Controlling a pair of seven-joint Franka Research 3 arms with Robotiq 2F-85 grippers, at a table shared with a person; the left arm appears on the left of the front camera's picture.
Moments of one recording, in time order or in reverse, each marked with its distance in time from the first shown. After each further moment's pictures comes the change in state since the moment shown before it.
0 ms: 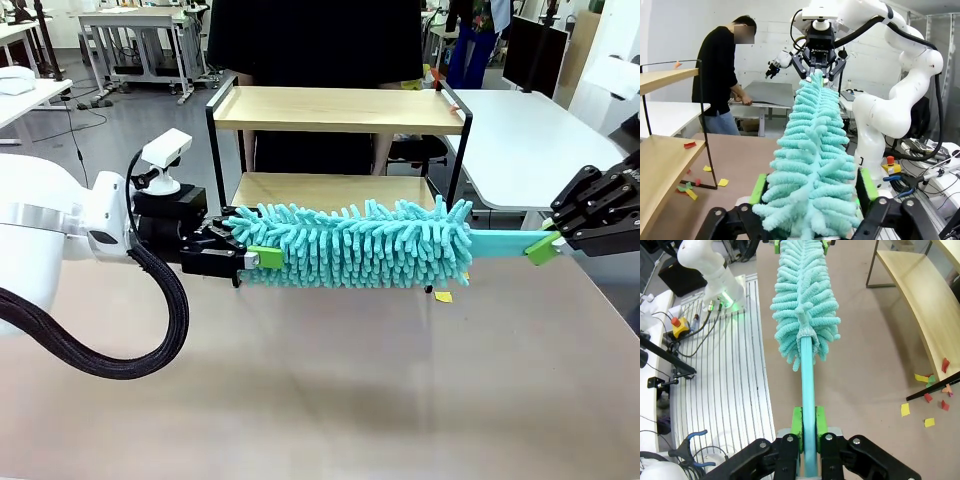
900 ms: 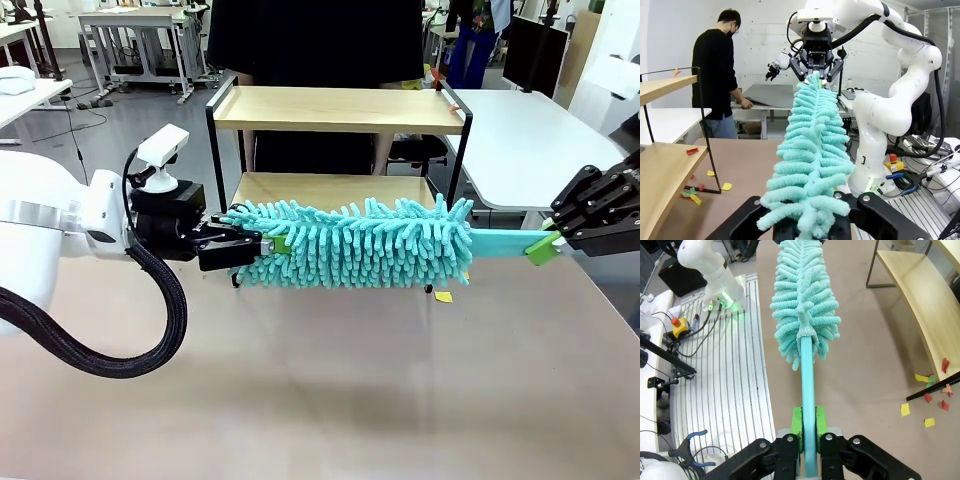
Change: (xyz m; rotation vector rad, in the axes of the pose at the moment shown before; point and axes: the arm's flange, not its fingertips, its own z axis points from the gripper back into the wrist) left arm 0.005 -0.001 0.001 -0.003 -0.001 -0.037; right arm 0.000 0.000 0.000 0.000 0.000 0.000
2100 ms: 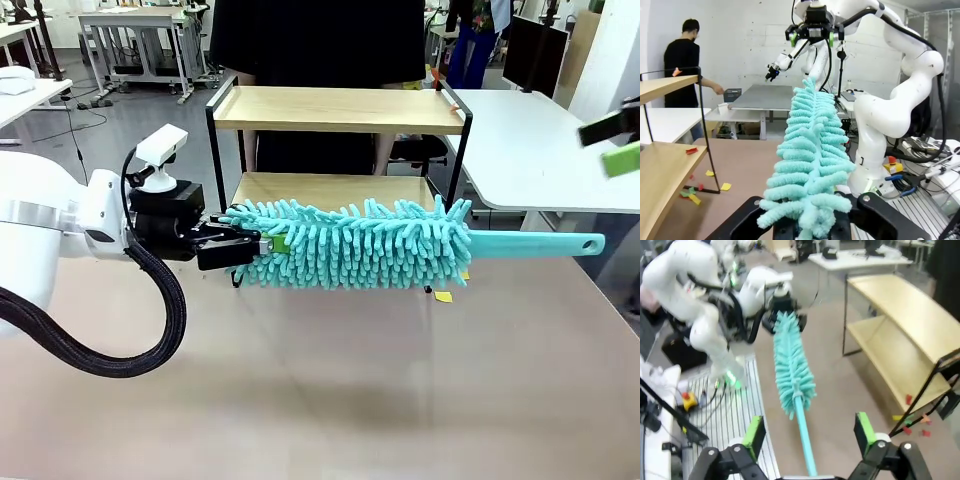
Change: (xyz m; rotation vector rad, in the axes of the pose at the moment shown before) left arm -0.001 0.000 0.001 -0.001 -0.006 0.011; right arm -0.007 0.000 0.094 -0.073 -0.422 -0.128
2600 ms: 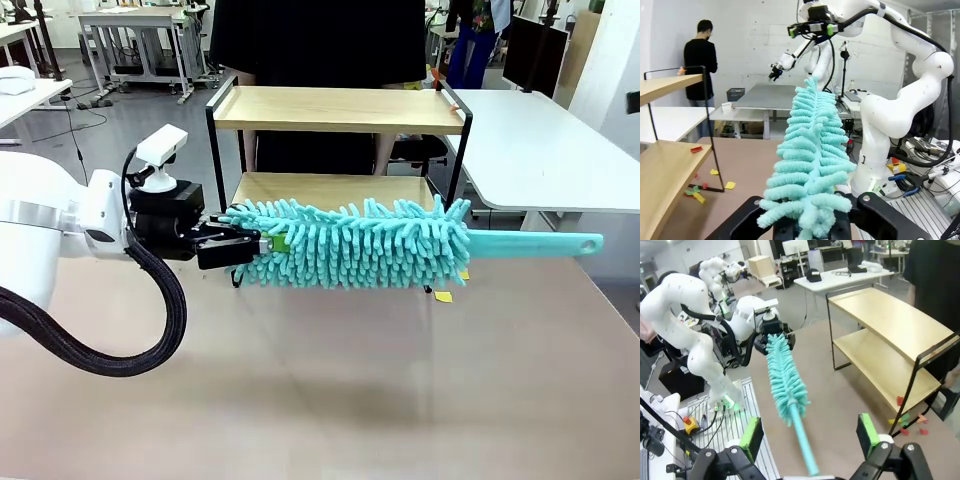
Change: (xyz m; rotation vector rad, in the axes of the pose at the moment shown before) left arm 0.002 0.003 0.006 0.026 0.000 -0.004; right arm -0.006 -0.003 0.017 -0.037 -0.080 -0.072
